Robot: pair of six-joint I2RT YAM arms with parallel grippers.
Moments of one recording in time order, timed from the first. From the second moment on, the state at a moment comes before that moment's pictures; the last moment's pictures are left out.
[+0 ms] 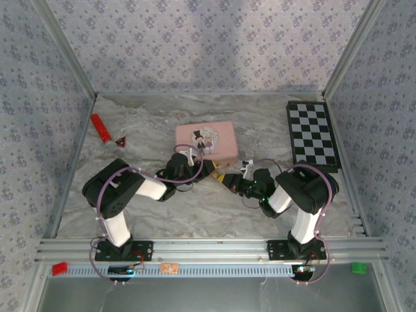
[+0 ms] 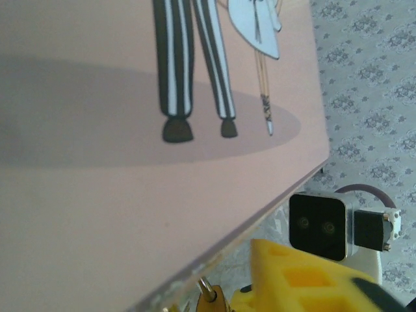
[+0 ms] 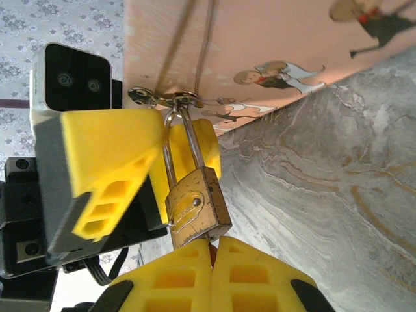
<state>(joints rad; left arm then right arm) -0.72 1.77 0.58 0.82 0.30 -1.15 0.59 1.79 0.25 1.28 -0.46 1.16</state>
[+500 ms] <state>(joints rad) -0.78 1.70 0.46 0.89 0.23 -1.25 0.64 1.78 0.23 1.27 -0.38 1.16</state>
